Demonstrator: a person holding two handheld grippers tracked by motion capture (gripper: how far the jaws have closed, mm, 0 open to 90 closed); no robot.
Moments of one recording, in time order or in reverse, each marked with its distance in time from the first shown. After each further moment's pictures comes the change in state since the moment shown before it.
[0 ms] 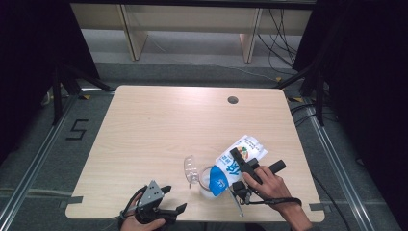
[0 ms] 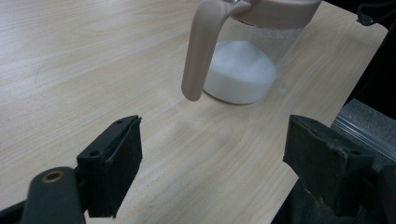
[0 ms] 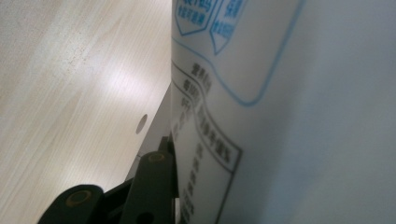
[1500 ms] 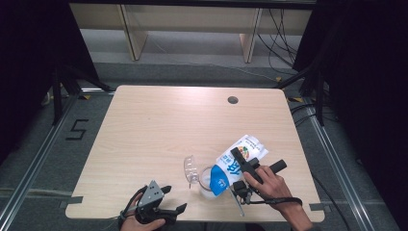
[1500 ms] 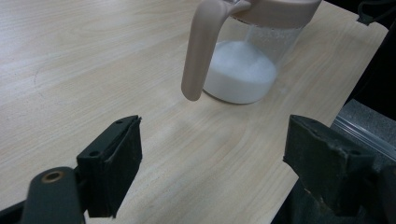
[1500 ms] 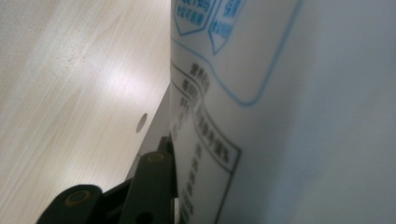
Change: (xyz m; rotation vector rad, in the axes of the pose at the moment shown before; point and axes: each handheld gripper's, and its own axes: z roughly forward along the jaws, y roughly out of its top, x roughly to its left) left arm 0.000 0.000 0.000 0.002 -0.001 0.000; right arm 0.000 -0.002 0.000 -0.002 -0.011 0.008
